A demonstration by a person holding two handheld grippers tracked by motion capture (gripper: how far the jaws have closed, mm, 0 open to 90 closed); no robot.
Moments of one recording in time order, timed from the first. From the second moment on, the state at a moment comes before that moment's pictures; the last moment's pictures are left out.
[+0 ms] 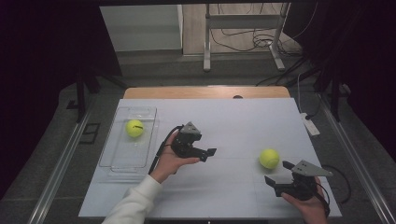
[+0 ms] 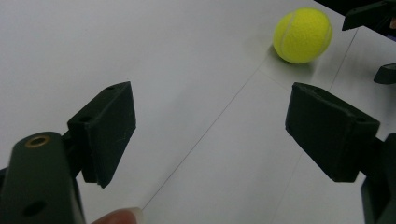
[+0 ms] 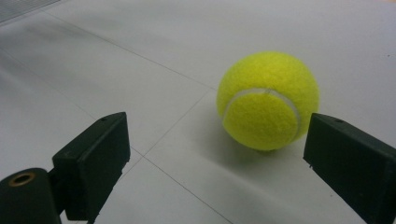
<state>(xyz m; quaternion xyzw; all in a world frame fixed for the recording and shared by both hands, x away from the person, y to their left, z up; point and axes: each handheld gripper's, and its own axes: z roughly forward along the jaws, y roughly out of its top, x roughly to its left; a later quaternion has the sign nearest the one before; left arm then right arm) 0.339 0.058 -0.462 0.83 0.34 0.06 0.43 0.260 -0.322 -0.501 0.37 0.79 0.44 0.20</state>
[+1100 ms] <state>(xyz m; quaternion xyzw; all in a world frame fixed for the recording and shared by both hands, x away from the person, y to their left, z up) 0.352 0.006 -0.469 0.84 0.31 0.02 0.43 0.261 -0.323 -0.504 0.37 0.80 0.43 0.20</state>
